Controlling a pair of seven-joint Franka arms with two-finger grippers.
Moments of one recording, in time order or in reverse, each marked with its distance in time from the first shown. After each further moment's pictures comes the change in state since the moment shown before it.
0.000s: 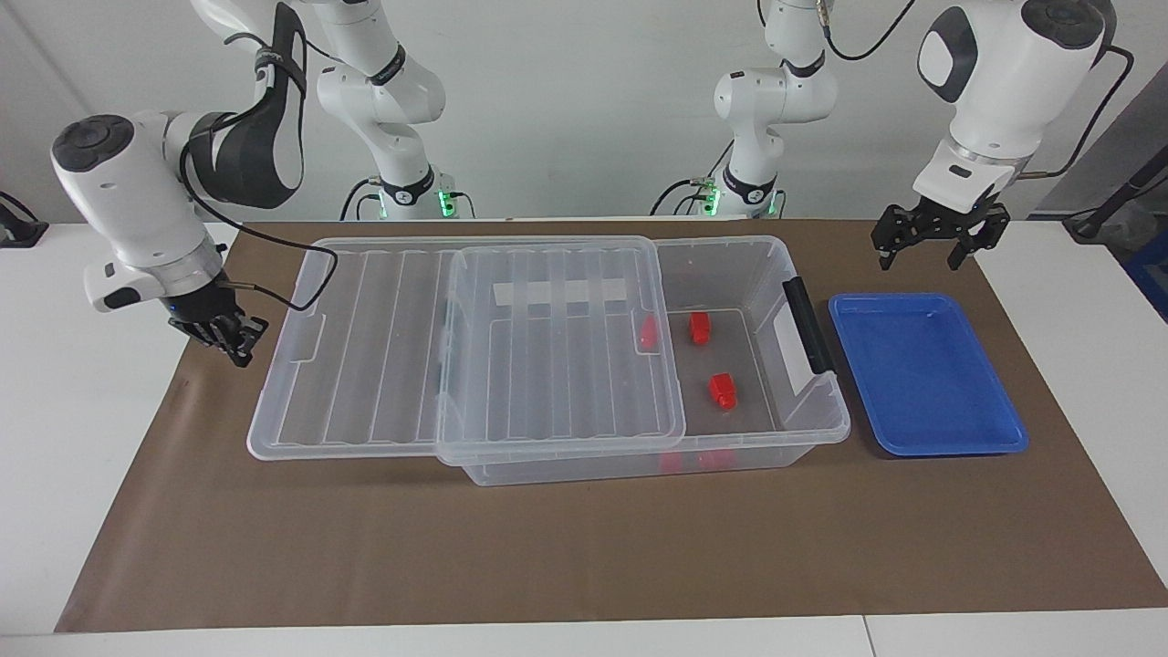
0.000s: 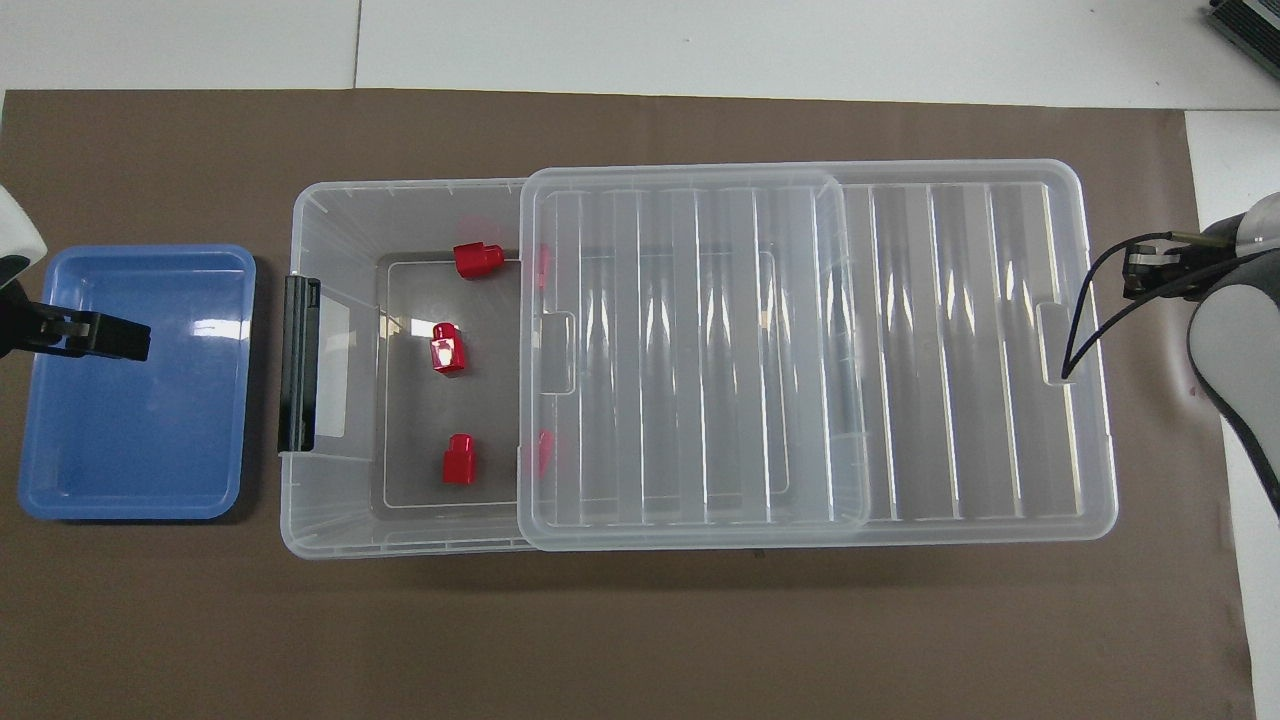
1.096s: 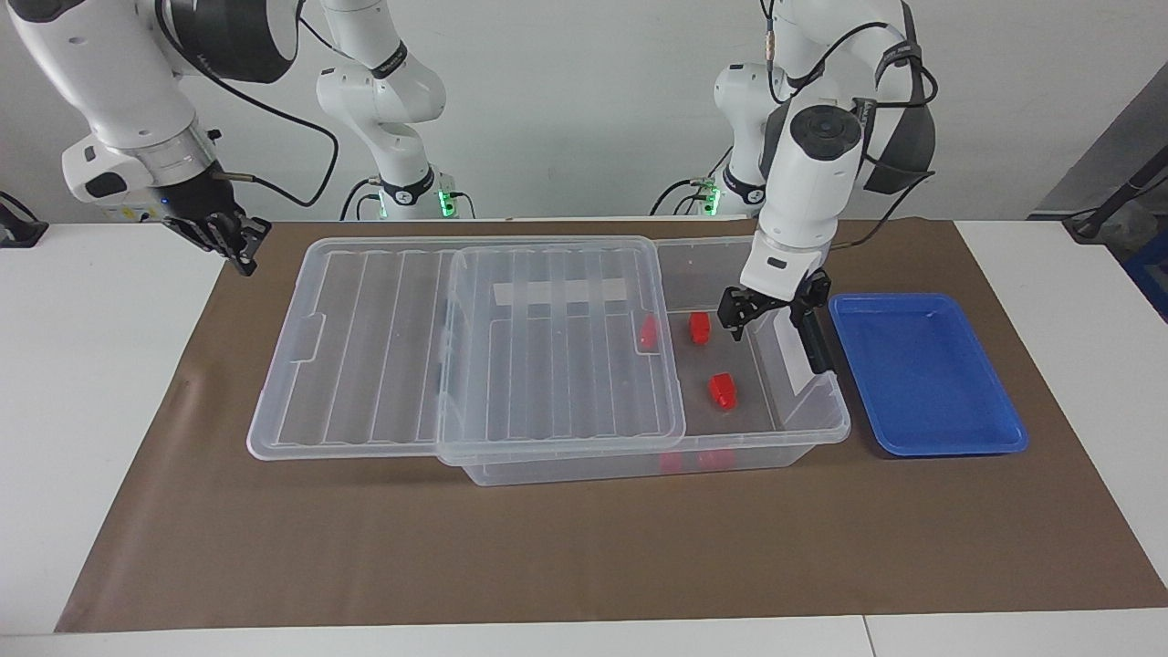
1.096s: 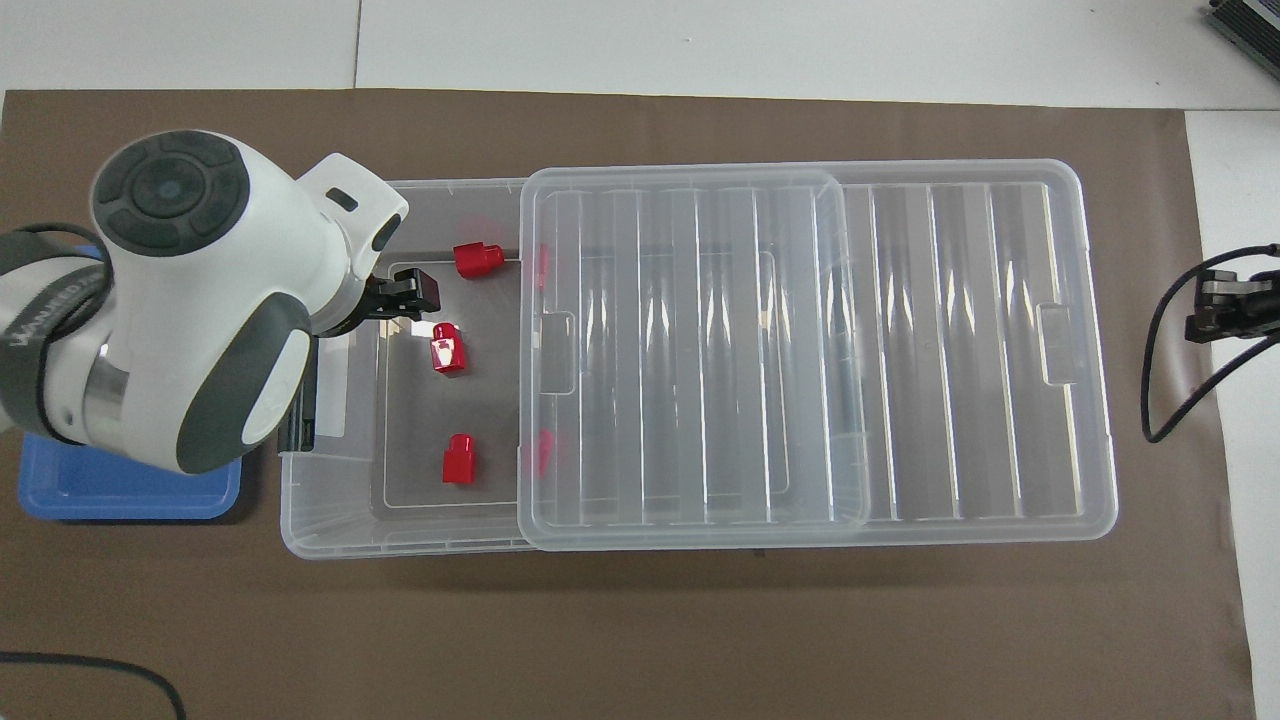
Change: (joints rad) left arm -0.291 0.182 -0.002 0.063 0.001 0.087 -0.553; right arm 0.041 -0.120 -0.003 0.157 0.000 -0.352 0.055
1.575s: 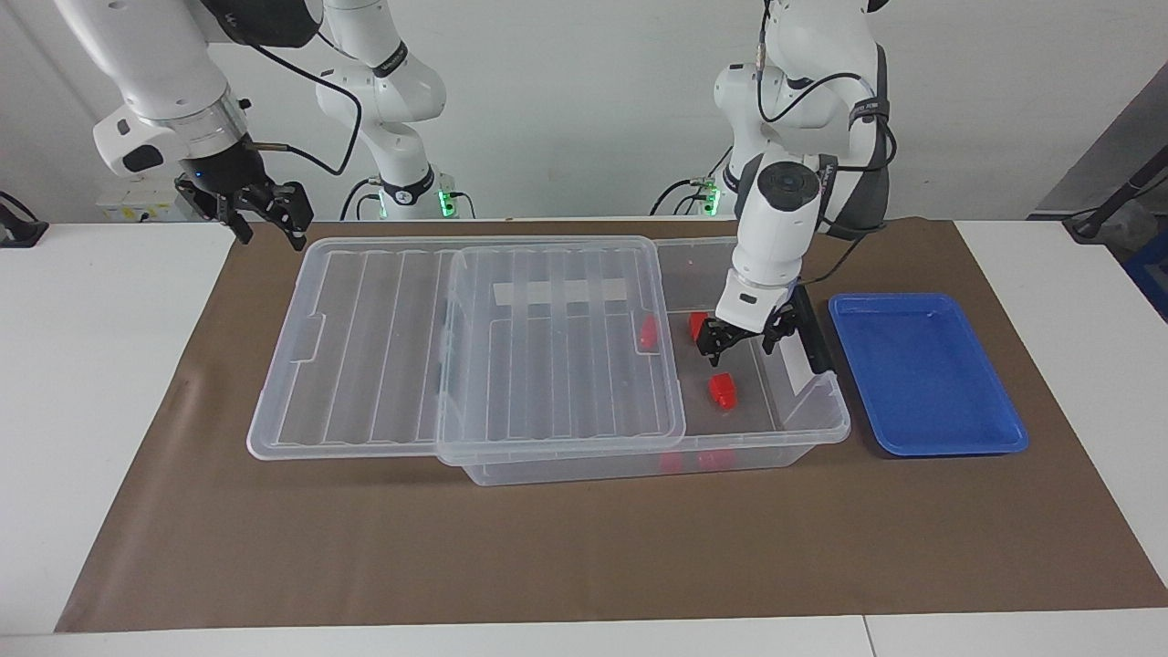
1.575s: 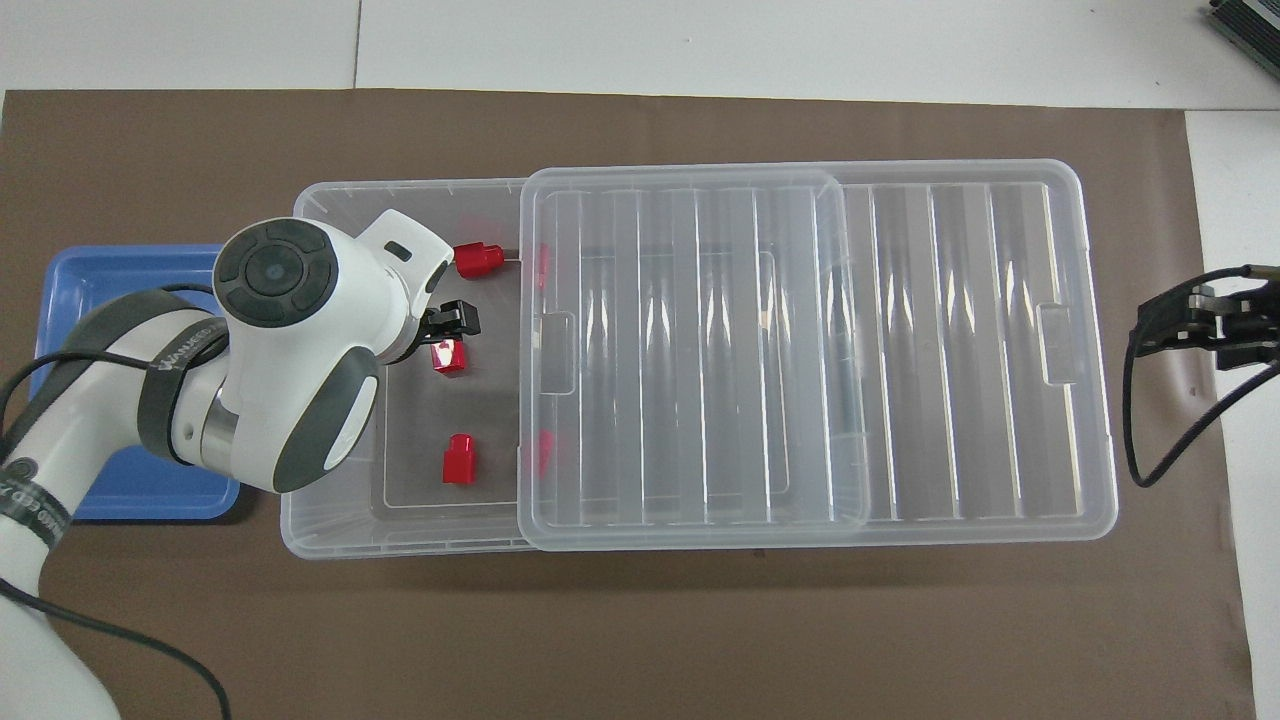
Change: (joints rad) left arm -0.031 0.040 -0.027 -0.191 -0.005 0.273 -0.138; right arm 0.073 -0.038 0.007 0.056 0.005 -0.146 0.015
